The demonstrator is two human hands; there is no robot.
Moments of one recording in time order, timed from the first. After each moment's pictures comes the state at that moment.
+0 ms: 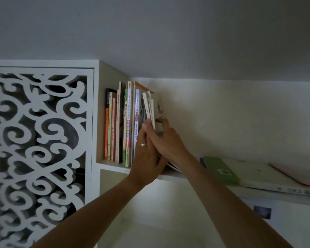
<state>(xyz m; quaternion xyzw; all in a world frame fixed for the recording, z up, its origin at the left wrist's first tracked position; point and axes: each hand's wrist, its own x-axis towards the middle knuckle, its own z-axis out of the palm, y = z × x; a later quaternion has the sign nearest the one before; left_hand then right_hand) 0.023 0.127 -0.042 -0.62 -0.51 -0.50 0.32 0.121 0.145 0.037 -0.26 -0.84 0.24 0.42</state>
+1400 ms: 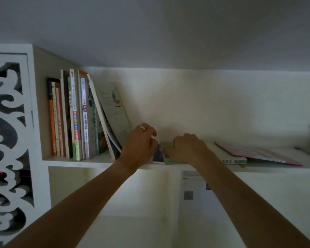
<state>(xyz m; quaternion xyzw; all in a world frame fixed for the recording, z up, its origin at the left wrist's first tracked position) 0.117 0.168 -0.023 -0.68 -0.53 -0.43 0.29 0.299 0.176 0.020 -0.53 -0.83 -0.06 0.13</state>
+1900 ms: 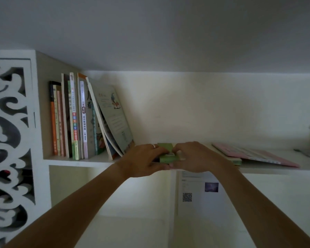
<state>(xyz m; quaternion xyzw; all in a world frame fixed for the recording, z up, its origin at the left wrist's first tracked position) 0.123 0.154 -0.031 -0.82 -0.47 -0.22 0.24 0.349 0.171 0.014 -0.40 -0.90 0.00 0.14</state>
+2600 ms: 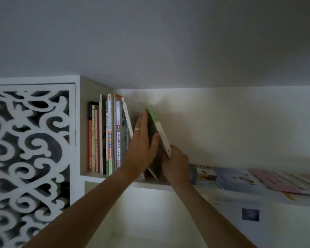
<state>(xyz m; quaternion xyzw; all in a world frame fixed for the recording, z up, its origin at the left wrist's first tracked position) 0.066 0.113 0.026 -0.63 -0.51 -0.55 0.21 0.179 0.167 -0.007 -0.35 -0.75 0.17 0.54</state>
